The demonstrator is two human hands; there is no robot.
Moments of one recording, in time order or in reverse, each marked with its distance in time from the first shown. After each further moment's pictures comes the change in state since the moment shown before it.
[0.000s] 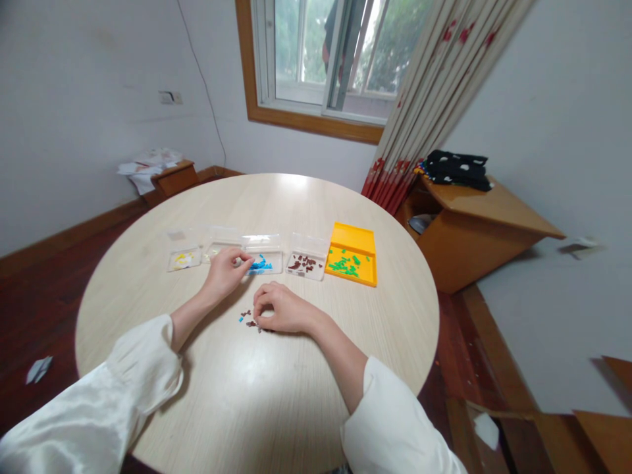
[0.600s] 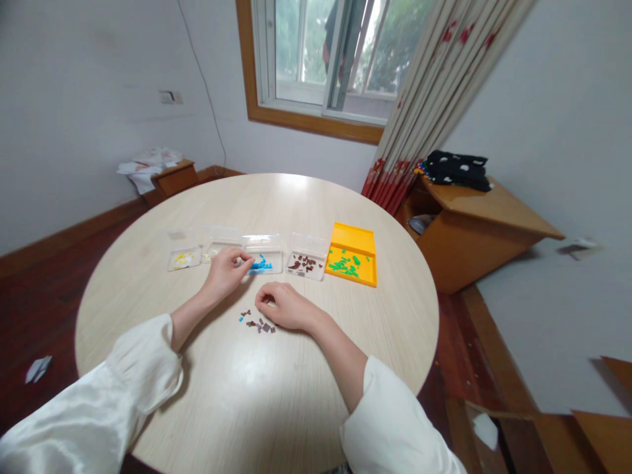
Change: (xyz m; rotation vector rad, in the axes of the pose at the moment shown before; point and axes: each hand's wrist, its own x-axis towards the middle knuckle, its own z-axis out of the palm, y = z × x) left_hand 0.000 0.001 0.001 -0.012 0.009 0.017; right_hand 0.001 -0.003 0.000 0.045 0.120 0.160
